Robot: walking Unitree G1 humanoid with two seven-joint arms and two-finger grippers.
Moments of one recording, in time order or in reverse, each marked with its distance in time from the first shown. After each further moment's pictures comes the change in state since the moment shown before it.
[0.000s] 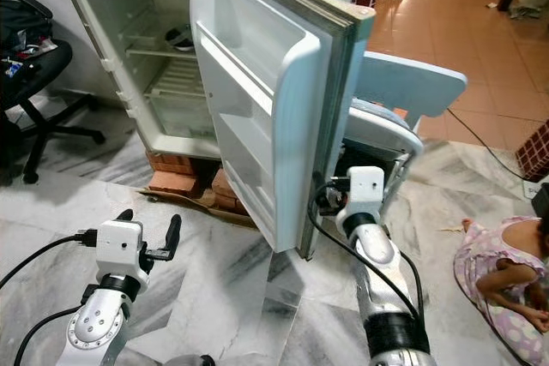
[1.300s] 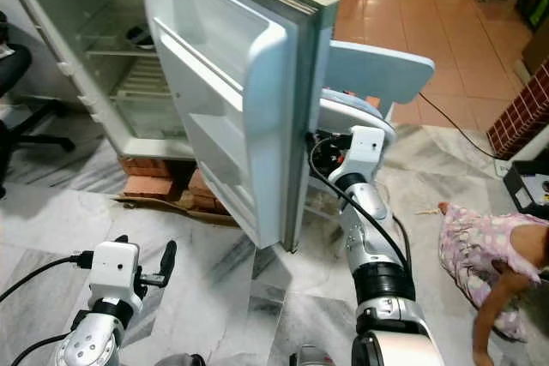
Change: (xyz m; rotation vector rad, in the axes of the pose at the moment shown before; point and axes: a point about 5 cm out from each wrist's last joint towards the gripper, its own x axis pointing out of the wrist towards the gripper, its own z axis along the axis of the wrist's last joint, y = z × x) left arm -0.026 -0.003 -0.012 0.009 0.147 -0.022; right arm 0.044 0.033 0.051 0.313 -0.053 0.224
